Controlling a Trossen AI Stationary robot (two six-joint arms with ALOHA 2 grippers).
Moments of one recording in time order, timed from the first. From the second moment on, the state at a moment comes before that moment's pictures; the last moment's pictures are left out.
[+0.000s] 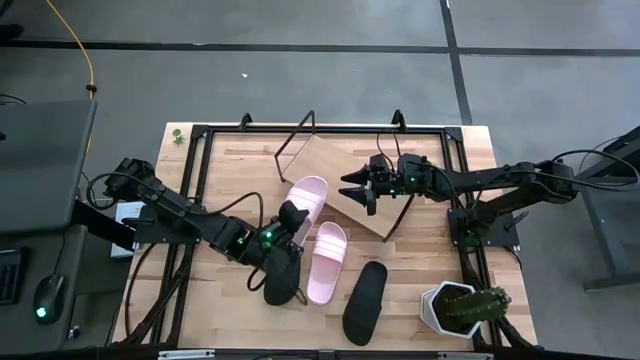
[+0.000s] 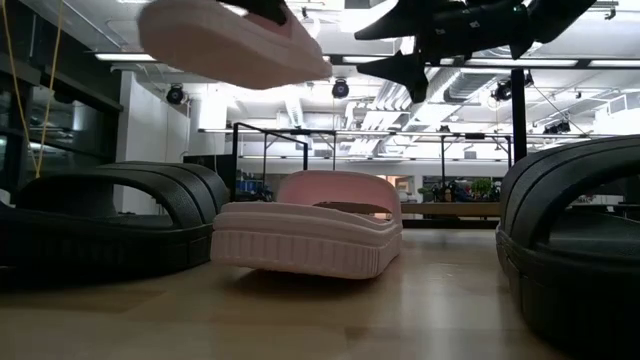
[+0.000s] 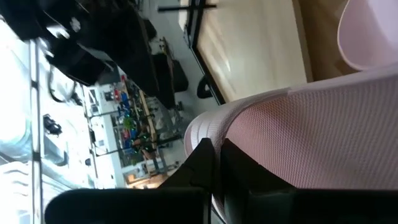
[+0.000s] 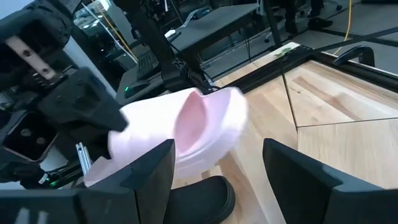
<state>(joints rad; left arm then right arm) -0.35 1.56 1.21 -0.47 -1.06 0.94 -0.13 1.26 0.69 0.43 -0.09 0.44</state>
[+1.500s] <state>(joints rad) 0.20 1.56 1.18 -0.29 -0.46 1.09 -0.14 1.04 0.69 0.22 -0.13 0.31</state>
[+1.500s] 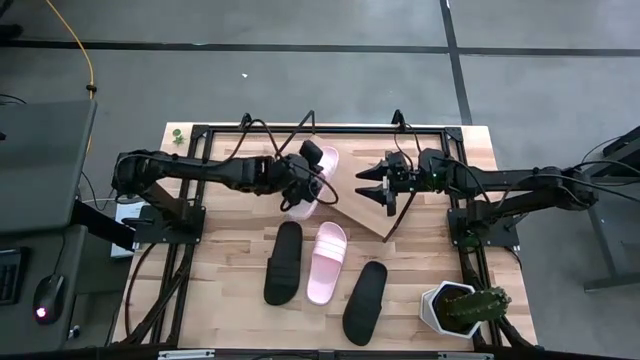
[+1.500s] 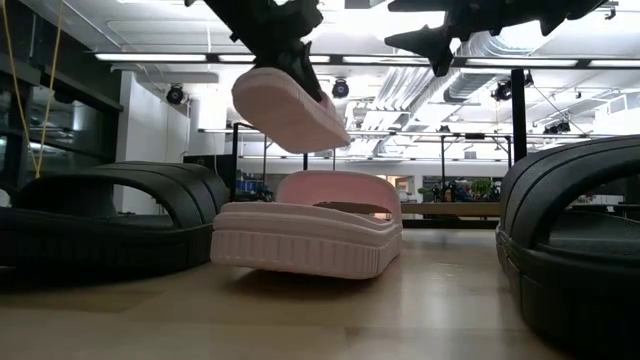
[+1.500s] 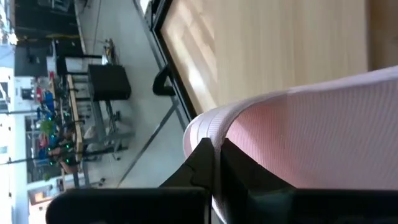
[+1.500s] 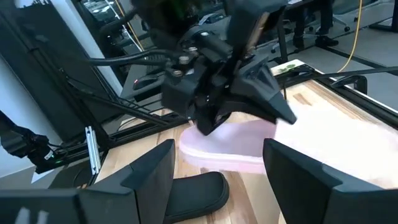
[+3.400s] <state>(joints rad) 0.47 1.76 1.18 -0.21 -0.29 1.30 -0.34 1.03 0.69 0.23 -0.36 0.26</state>
